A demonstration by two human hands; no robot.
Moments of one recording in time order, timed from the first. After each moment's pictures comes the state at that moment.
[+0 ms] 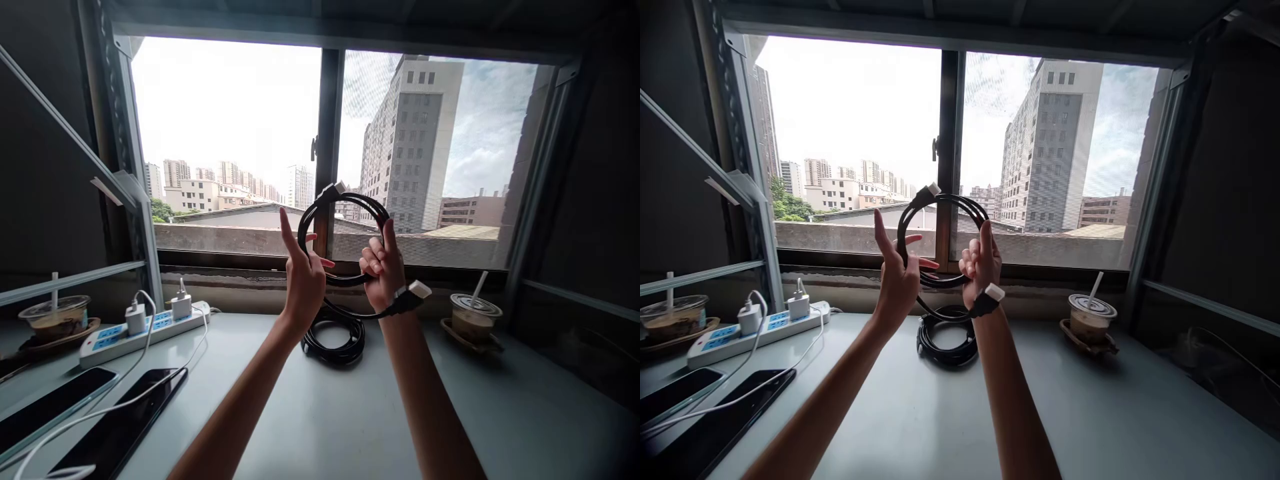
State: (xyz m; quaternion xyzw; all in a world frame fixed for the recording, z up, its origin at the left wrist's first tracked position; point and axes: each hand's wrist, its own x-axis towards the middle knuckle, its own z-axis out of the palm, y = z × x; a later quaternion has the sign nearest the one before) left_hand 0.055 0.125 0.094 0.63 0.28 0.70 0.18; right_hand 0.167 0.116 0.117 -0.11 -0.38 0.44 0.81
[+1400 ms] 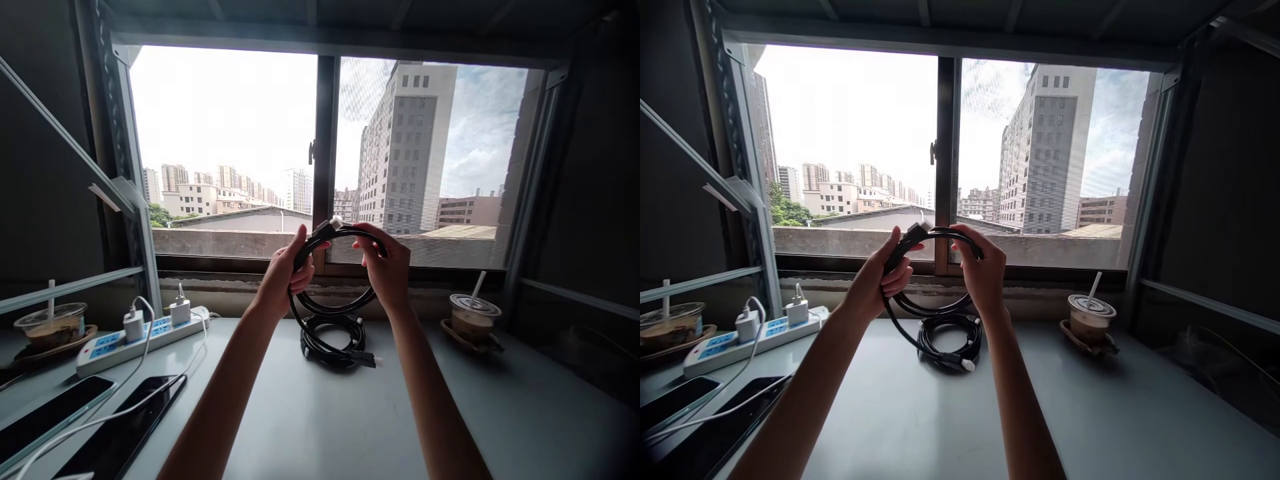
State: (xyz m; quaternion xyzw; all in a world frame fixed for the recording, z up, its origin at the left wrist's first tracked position) left_hand 0.021 0.121 0.118 0.61 0.18 0.55 0.54; right_hand 0.180 0.130 0.105 -0.28 -0.59 0.02 0.76
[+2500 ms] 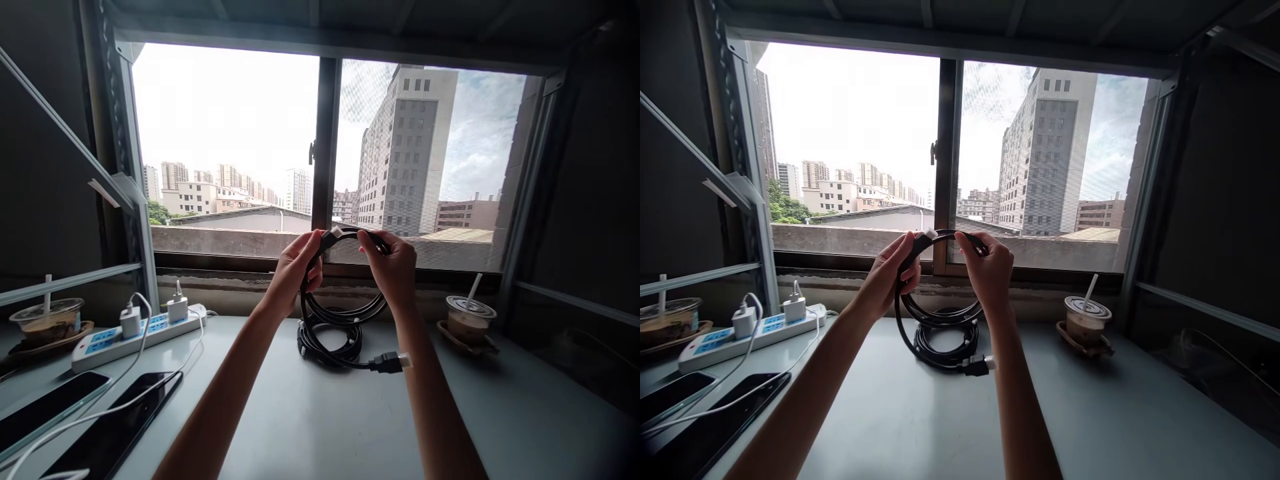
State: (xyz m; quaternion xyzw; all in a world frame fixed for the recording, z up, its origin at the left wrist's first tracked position) left_hand 0.033 0.115 0.112 0.67 0.17 0.57 0.44; right_hand 0.193 0.121 0.109 -0.40 -0.57 -0.07 0.72
